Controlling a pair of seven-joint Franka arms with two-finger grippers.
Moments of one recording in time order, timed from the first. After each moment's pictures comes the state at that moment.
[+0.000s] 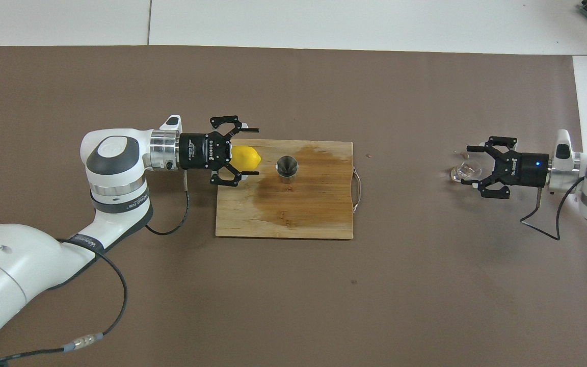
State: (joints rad) left arm 0.14 0.60 -0.40 -1.77 -1.40 1.91 -0.62; right arm -0.31 0.50 -0.07 -1.89 1.12 1.87 -2.25
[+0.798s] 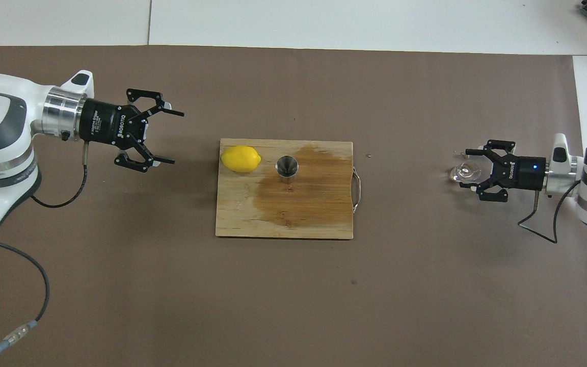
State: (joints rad) left arm 0.27 0.45 -0.27 -1.48 -0.78 1.53 -0.67; right arm -0.31 0.50 -0.06 -1.91 1.12 1.88 -2.25
